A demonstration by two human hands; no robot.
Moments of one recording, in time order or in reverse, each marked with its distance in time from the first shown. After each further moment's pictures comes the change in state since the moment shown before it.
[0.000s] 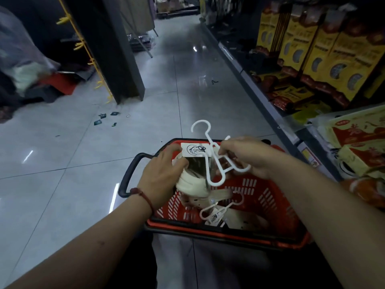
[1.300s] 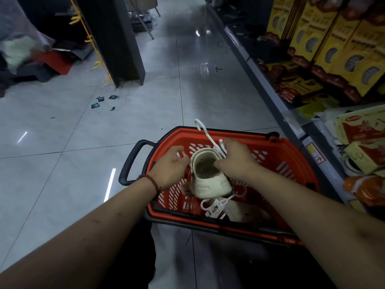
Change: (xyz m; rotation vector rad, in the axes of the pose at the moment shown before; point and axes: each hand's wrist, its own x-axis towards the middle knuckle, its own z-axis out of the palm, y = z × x) left_hand 0.008 -0.013 0.025 -0.962 -0.324 -0.781; right_hand 0.040 0.048 0.041 -0.731 0.211 -0.182
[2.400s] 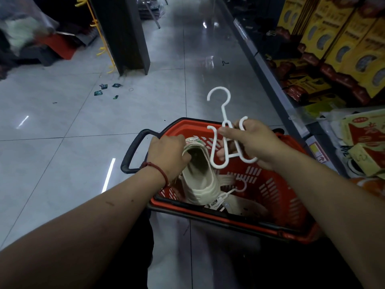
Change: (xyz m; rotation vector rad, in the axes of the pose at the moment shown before) left_hand 0.008 -0.005 0.000 0.847 0.376 0.274; right_hand -0.015 -0.016 -0.045 0.767 -0.213 -0.008
